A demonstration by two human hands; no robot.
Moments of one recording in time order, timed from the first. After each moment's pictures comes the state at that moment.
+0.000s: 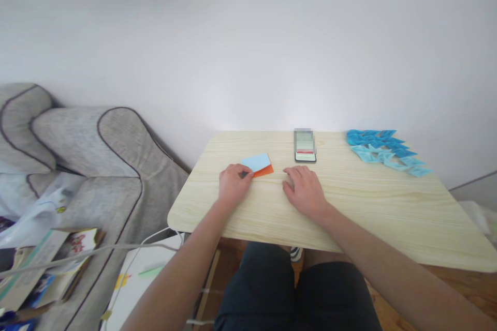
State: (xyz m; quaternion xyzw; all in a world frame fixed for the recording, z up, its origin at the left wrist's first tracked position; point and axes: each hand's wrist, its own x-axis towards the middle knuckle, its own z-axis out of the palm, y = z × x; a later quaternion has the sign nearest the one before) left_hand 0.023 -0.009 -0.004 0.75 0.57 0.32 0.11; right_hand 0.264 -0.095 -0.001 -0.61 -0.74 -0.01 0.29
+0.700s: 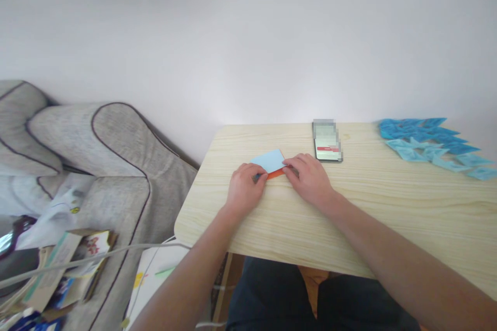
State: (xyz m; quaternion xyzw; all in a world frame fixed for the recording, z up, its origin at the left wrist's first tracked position) left_hand 0.019 -0.006 0.007 0.81 0.49 0.30 0.14; right_hand 0.237 -0.030 -0.002 -0.58 -0.75 0.06 0.31
